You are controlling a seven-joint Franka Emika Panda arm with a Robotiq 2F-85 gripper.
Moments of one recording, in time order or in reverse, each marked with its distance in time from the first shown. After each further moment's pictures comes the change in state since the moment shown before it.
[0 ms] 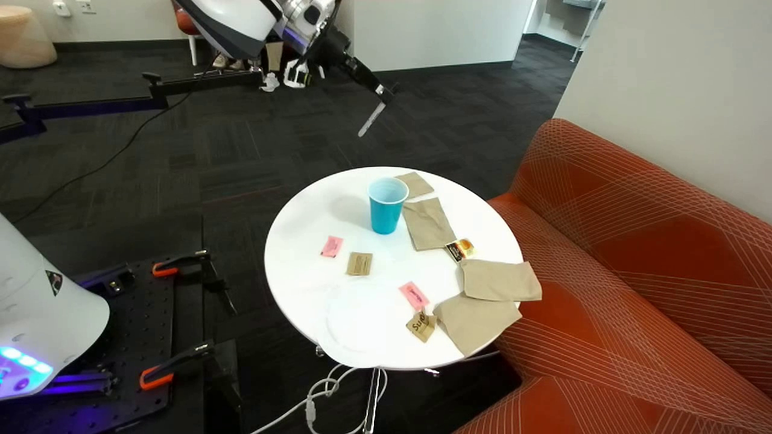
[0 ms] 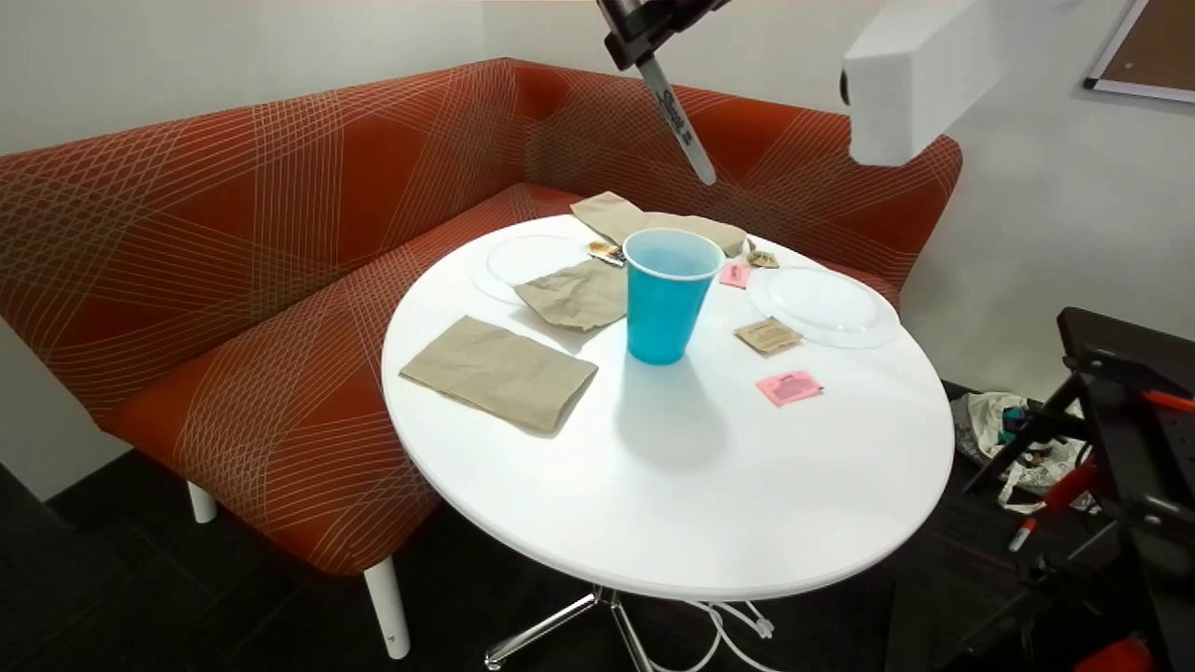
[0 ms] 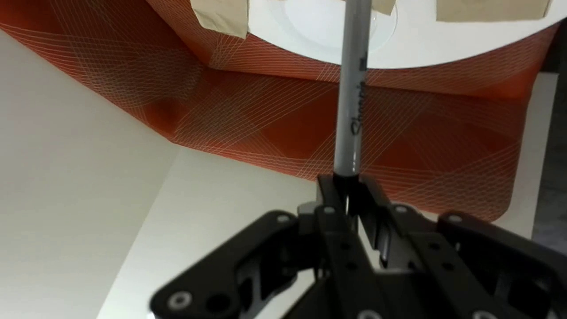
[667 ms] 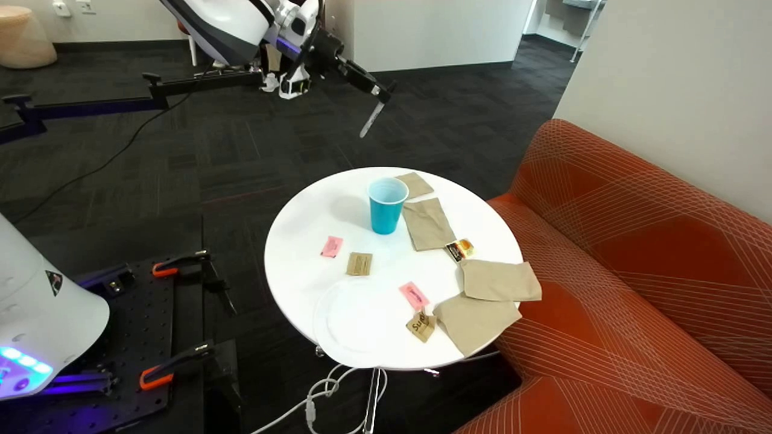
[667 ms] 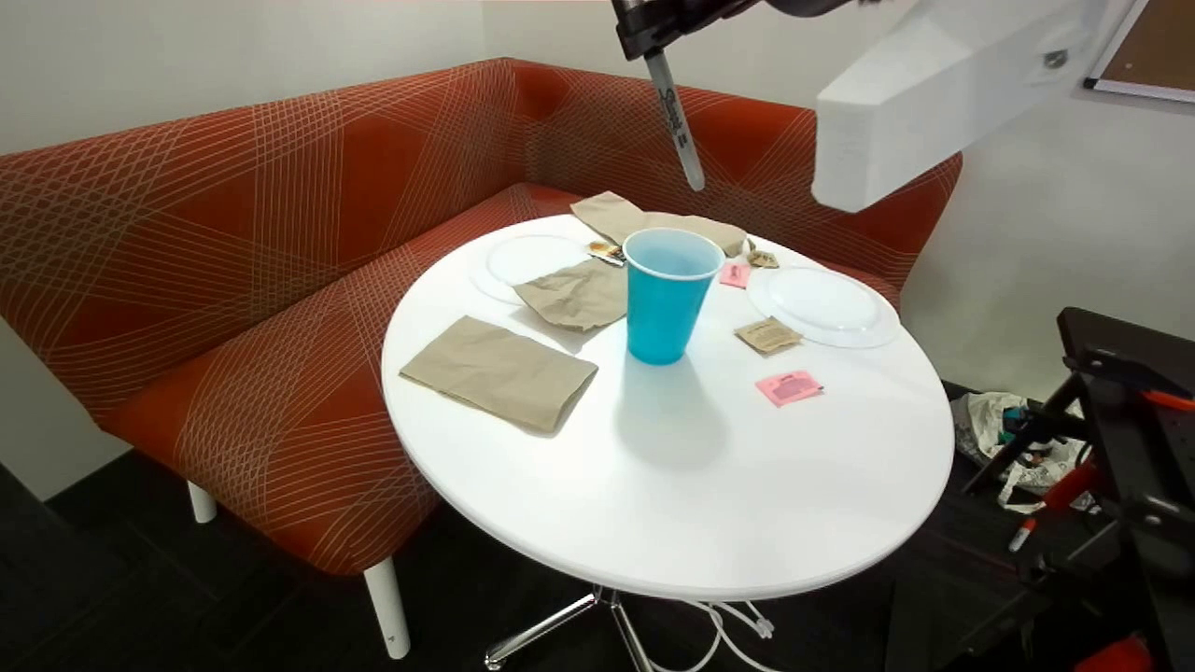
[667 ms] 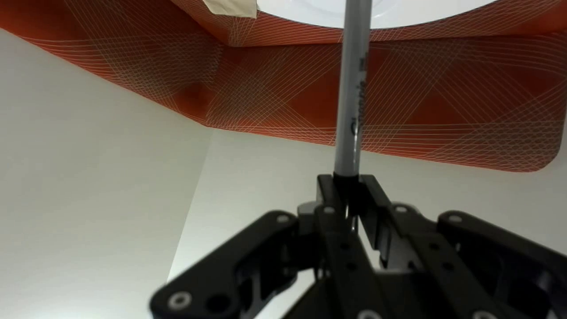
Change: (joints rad) arm 0.006 0.007 0.038 -0.025 -0.097 -0.110 0.242
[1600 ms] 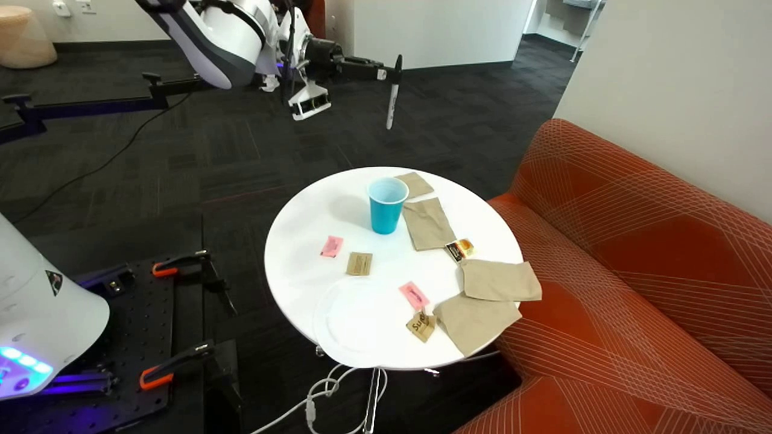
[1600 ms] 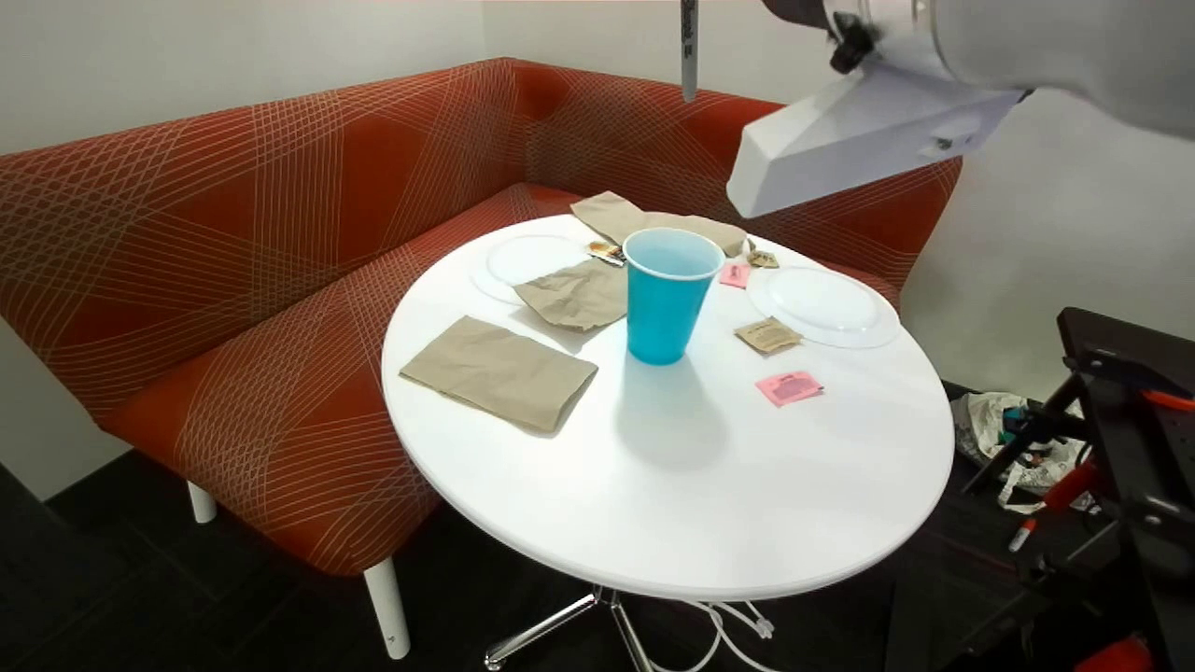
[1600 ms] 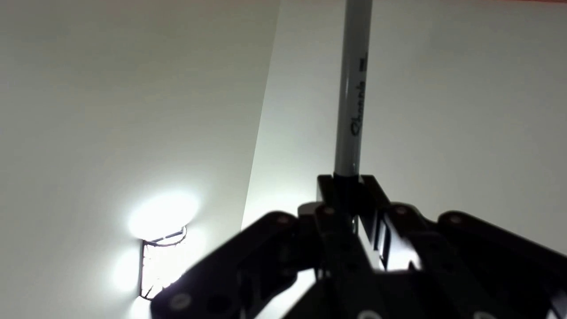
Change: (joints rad) arm 0.022 0.073 0.058 -0.052 -0.284 -0.475 0.353
